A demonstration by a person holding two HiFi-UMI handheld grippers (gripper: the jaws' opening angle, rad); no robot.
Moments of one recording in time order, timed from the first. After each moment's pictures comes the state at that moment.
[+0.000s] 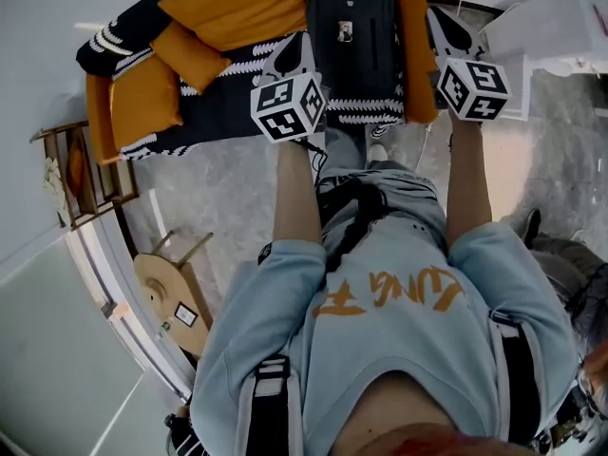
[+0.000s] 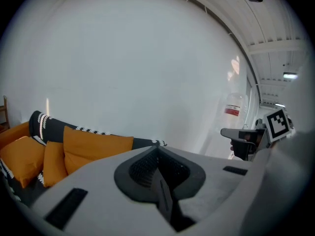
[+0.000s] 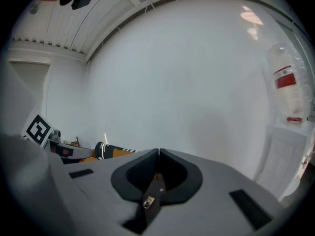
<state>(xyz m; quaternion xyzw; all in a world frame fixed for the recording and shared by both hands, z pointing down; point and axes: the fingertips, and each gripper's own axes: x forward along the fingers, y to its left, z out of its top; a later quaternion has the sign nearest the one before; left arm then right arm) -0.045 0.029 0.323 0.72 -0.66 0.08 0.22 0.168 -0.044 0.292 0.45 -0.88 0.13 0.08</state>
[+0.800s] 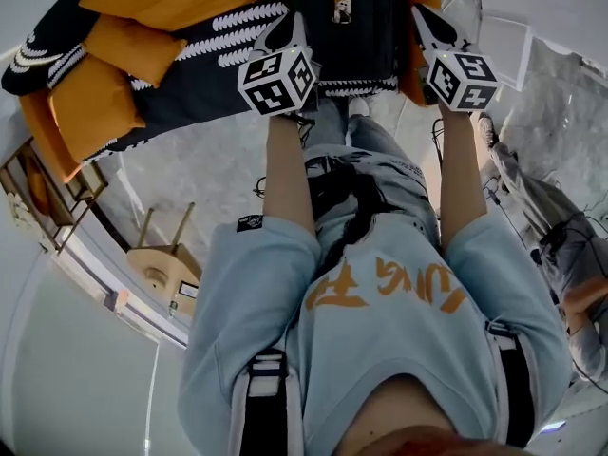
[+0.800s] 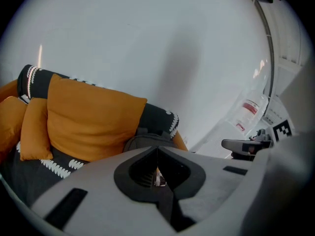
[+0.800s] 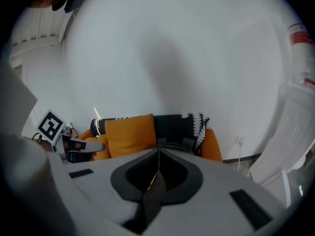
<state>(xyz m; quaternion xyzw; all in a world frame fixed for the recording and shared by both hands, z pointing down) -0.103 -0.055 0.495 0.69 -0.59 0.11 0.40 0.094 -0.096 0.461 0.44 -0.83 0.26 0.23</state>
